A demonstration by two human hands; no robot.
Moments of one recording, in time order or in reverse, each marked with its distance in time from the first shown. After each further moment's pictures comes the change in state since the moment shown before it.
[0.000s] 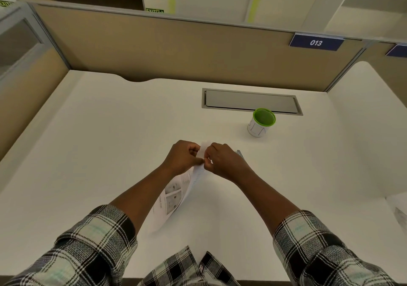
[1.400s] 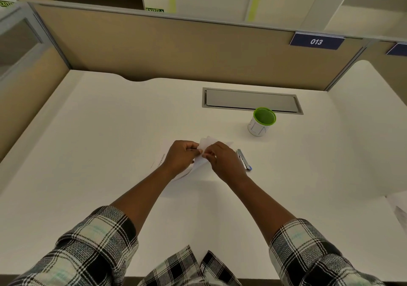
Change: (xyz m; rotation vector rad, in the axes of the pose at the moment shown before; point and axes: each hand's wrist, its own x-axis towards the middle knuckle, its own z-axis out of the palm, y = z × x) left_hand 0.002 -0.010 0.003 -0.257 0.094 -0.046; right_hand -0.009 -0.013 0.008 0.278 0.174 0.220
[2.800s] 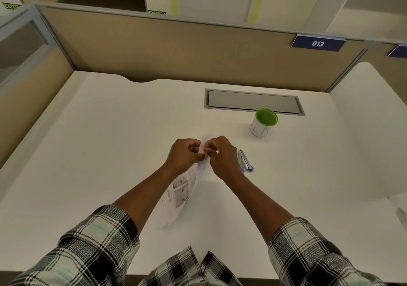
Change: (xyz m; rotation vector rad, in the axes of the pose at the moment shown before) left_hand -0.010 0.007 -0.005 -0.077 -0.045 0.058; right_hand 0.007 -0.010 0.010 0.142 0.105 0.197
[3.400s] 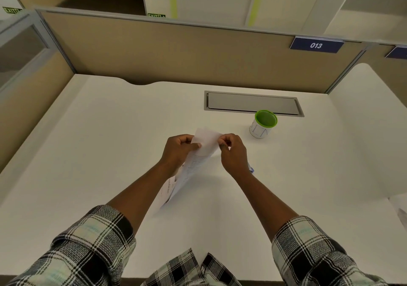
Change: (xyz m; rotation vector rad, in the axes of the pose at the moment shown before) left_hand 0.006 0.013 -0.013 -0.194 0.110 -0.151; right_hand 0.011 0.014 -0.014 0.304 0.161 0.188
